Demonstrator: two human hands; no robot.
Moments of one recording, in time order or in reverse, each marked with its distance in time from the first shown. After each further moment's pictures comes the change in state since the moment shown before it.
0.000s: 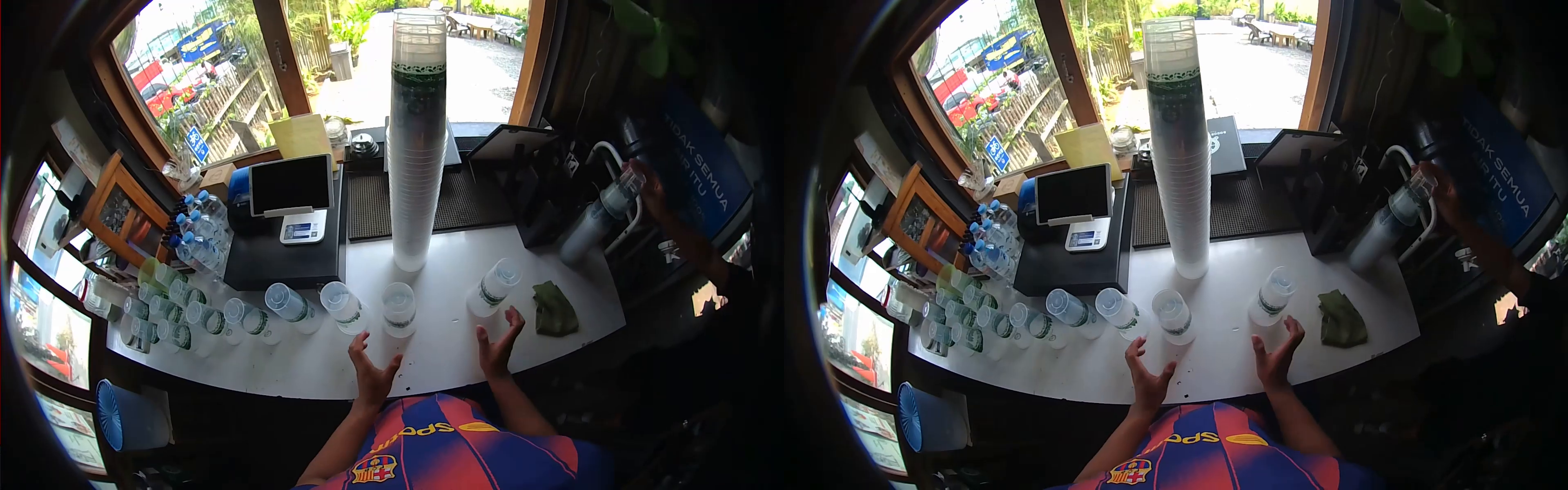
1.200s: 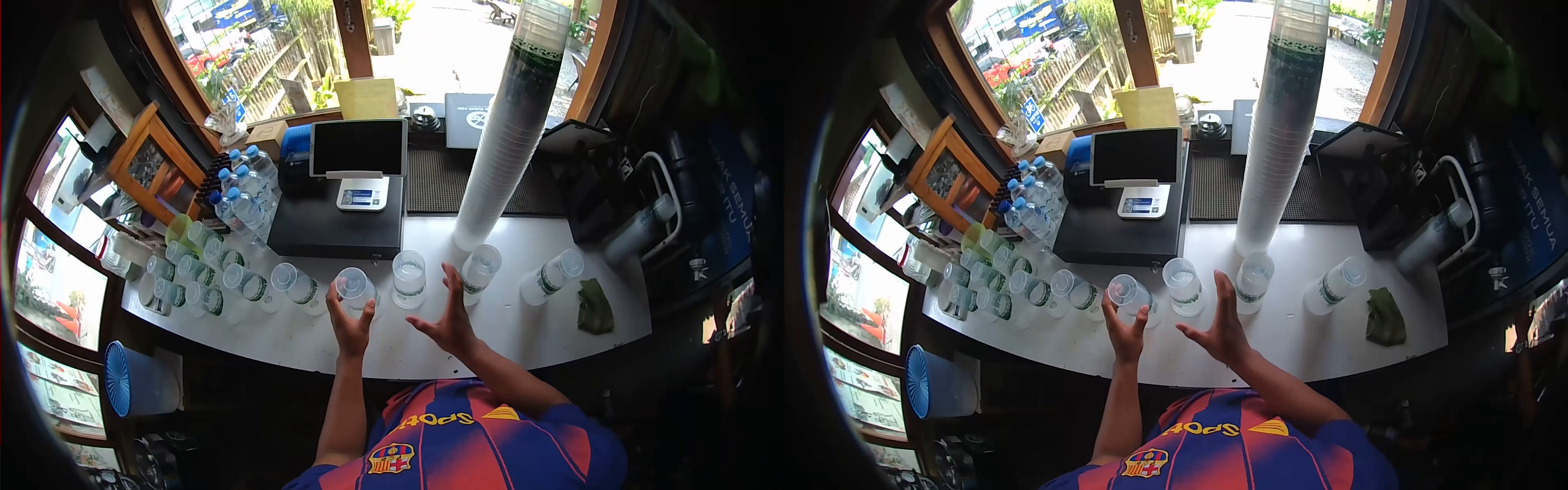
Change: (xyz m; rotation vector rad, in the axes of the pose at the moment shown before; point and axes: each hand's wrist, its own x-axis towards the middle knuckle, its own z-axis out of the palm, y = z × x) left_hand 0.067 -0.076 -0.107 -0.028 0.282 -0.041; right_hand -0.004 -0.165 0.125 0.362 -0.606 -0.215
